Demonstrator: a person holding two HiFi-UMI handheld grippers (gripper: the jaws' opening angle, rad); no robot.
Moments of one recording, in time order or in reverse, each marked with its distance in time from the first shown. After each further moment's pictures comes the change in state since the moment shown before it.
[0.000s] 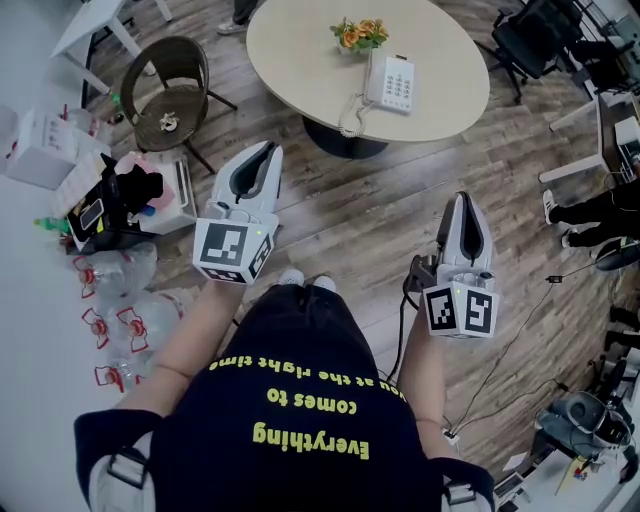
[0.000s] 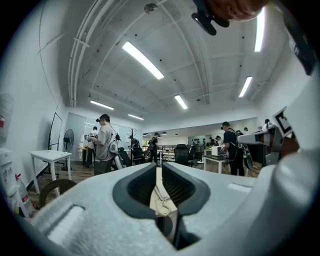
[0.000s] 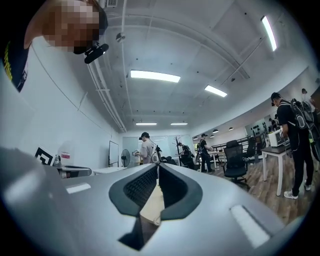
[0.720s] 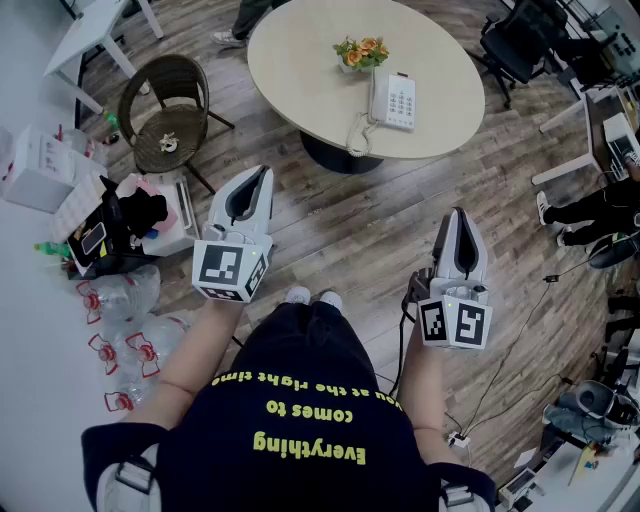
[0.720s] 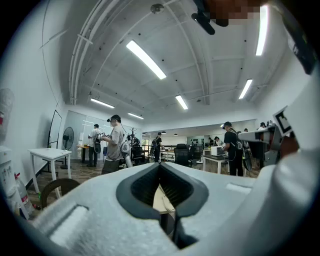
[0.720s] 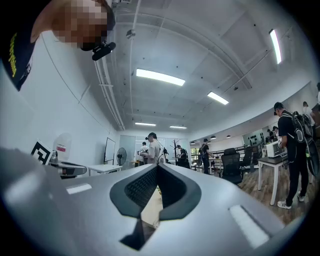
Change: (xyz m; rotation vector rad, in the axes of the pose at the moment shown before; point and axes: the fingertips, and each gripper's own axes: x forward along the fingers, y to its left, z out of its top) left arm -0.018 0.062 -0.008 -0.016 0.007 -0.012; right arm 0.017 0.052 0.001 -0.084 -0.022 -0.038
